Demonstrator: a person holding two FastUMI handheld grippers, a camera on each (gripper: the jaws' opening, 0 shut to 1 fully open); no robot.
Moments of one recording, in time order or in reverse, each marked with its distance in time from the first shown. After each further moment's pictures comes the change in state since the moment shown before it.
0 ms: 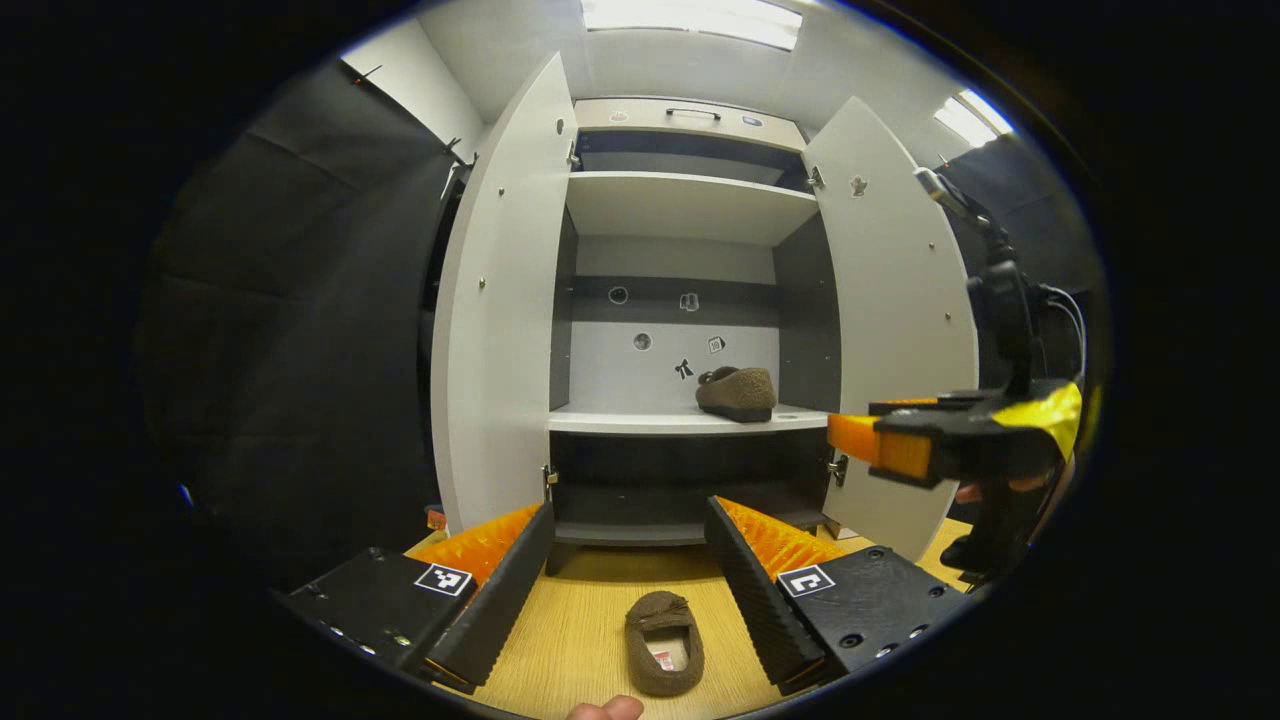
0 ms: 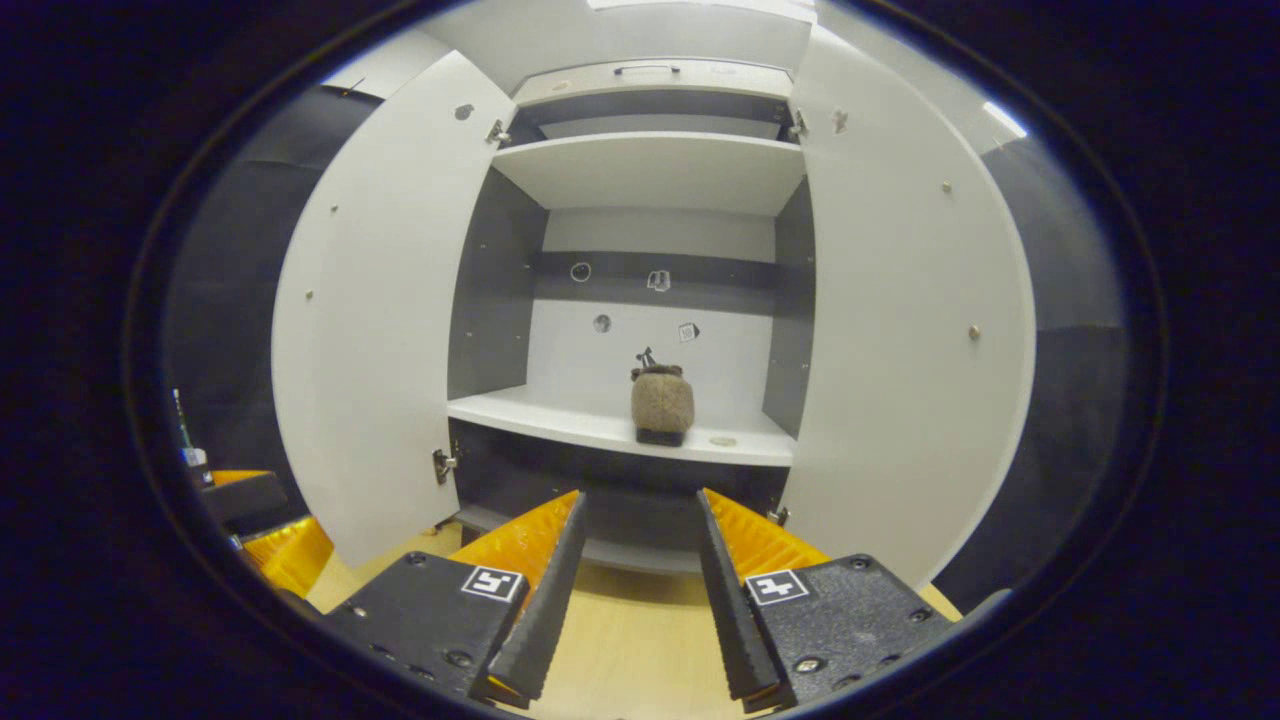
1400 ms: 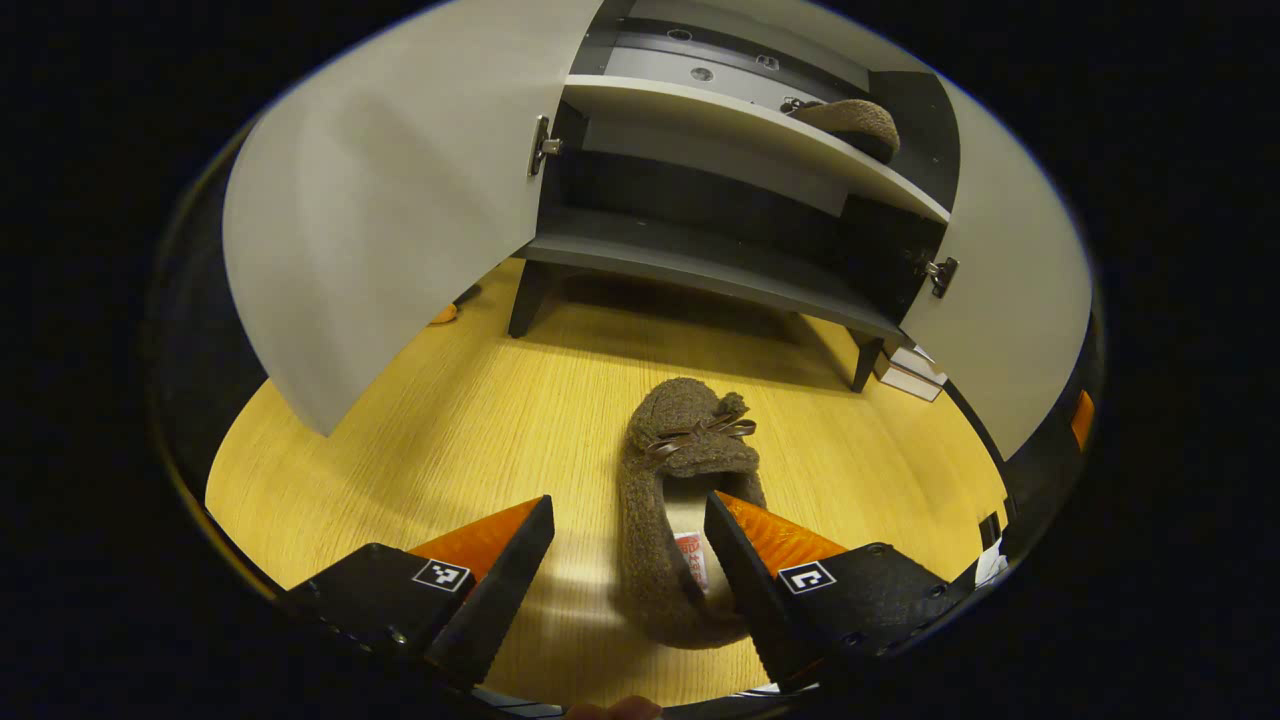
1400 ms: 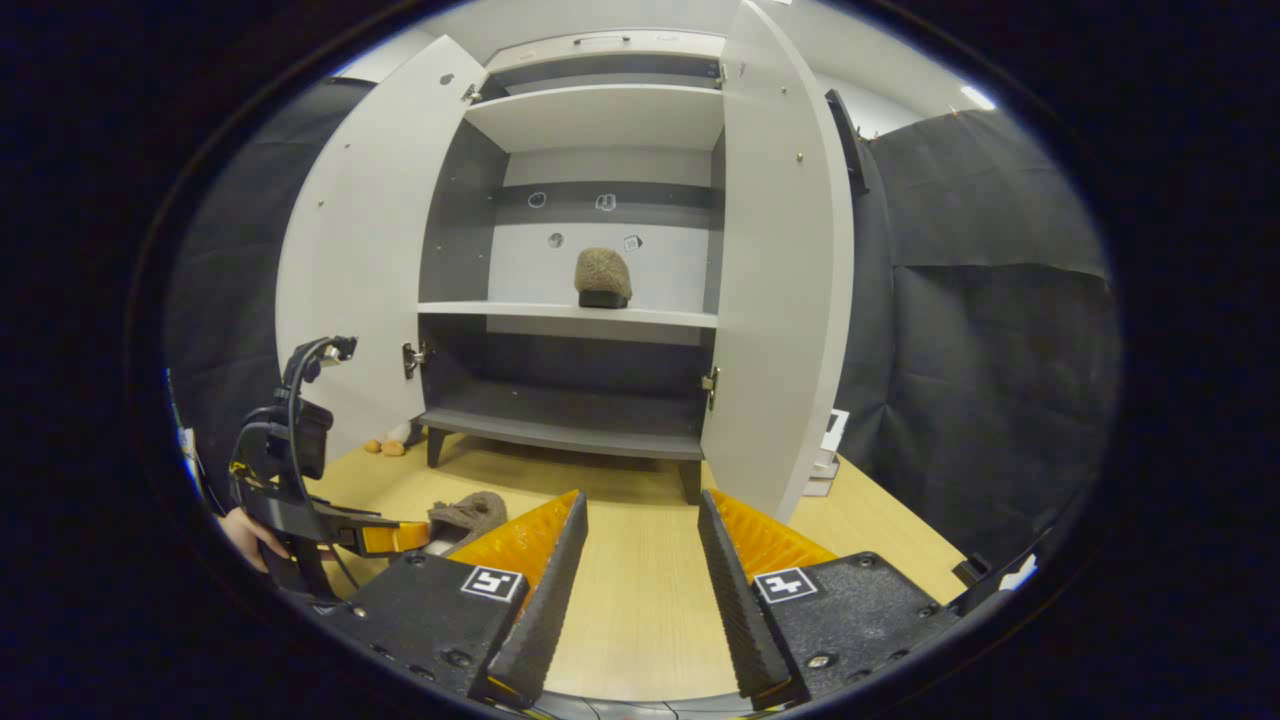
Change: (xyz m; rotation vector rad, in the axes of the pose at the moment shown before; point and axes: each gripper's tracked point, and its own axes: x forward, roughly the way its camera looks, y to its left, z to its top) left arm 0.055 -0.010 -0.255 -0.211 0.719 -0.014; right arm -0.070 -0.046 -0.113 0.017 0.163 -0.107
